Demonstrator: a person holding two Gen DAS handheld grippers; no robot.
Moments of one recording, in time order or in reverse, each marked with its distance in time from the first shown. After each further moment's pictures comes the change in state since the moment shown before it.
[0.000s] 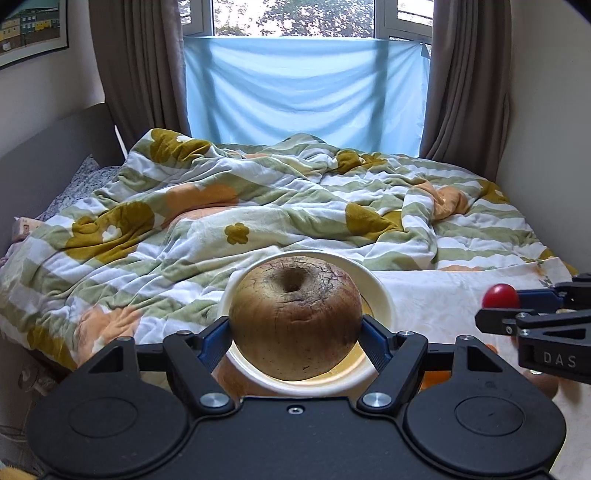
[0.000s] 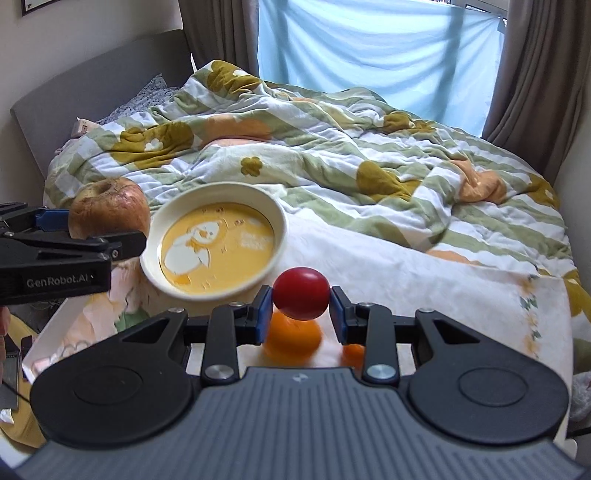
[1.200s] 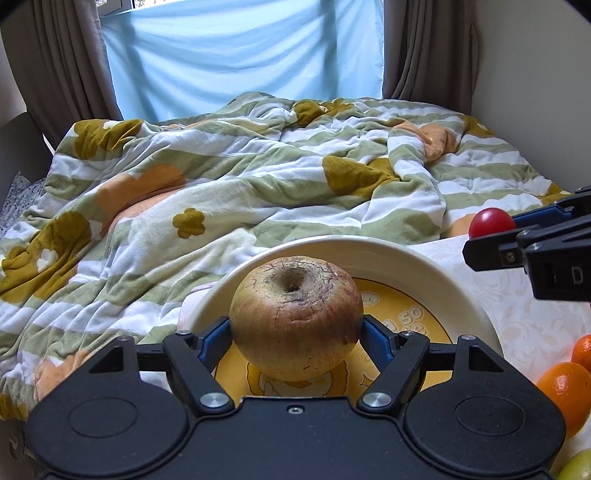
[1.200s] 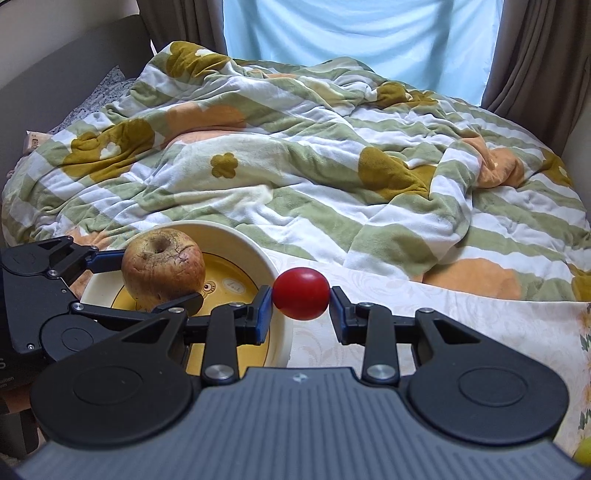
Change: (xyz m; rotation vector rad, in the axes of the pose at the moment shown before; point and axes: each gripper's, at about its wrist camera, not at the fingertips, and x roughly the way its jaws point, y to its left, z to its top) left arm 0.161 0.015 0.022 0.197 0.117 -0.098; right arm 0.143 0.006 0.069 0.092 0.089 -0.052
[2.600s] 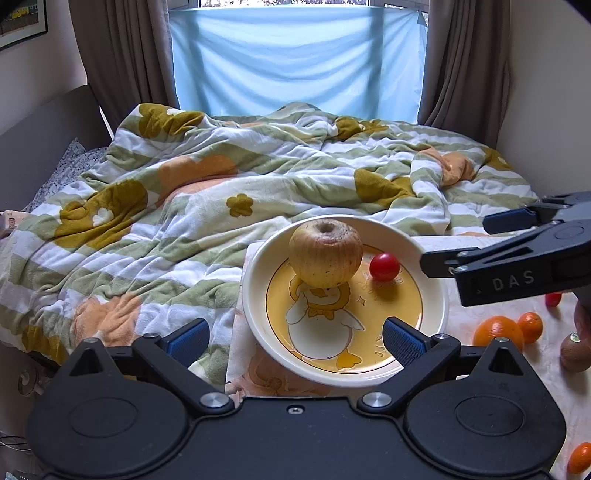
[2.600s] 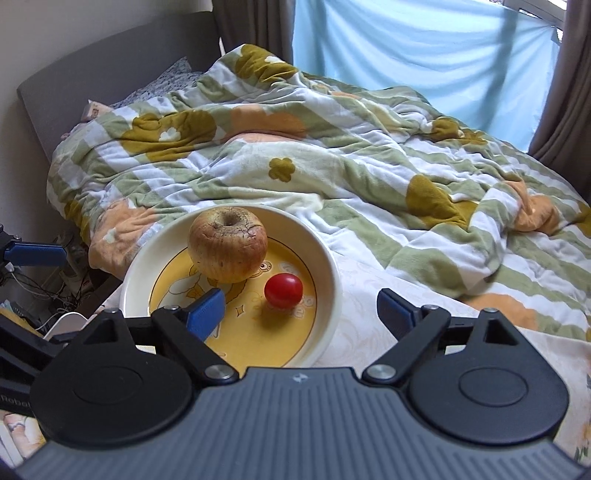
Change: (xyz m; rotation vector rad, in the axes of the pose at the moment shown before) left arm -0.124 0.004 -0.045 -0.153 -0.035 0.078; right arm -0.034 0.022 -0.026 -0.169 -0.071 0.111
